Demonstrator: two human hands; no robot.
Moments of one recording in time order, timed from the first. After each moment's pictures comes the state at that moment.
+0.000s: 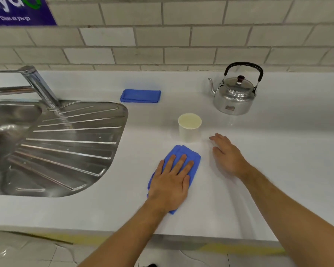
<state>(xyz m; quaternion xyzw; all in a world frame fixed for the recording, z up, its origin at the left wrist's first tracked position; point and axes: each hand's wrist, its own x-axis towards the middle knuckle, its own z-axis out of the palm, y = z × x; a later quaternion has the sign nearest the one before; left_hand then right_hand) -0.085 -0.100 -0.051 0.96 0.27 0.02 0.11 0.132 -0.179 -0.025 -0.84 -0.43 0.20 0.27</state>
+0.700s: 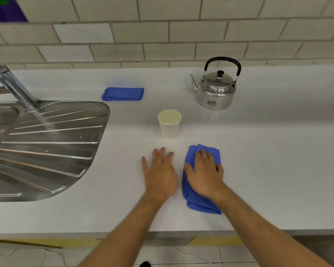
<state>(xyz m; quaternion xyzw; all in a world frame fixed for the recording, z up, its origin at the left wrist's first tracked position) -0.046 -0.118 -0.037 0.89 0.42 0.06 0.17 0.058 -0.208 -0.028 -0.90 -0.36 0.19 0.17</state>
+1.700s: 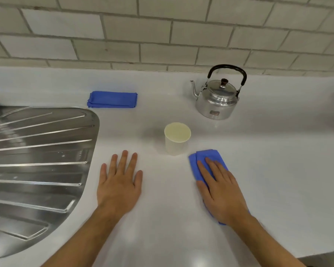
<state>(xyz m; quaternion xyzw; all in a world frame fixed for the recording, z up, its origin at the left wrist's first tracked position) -0.108 0.011 -0.065 0.91 0.40 0.04 0.09 0.075 -0.209 -0.043 -0.89 -0.44 0.06 0.07</state>
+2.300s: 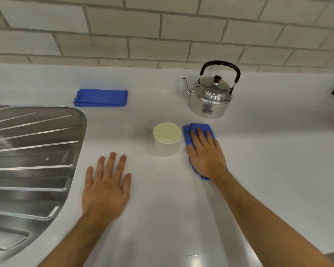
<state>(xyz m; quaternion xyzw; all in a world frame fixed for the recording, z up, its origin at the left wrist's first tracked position) -0.109 0.010 -0.065 0.91 0.41 0.04 0.09 0.157 -0.130 -0.044 -0.91 -0.41 0.02 0.03</state>
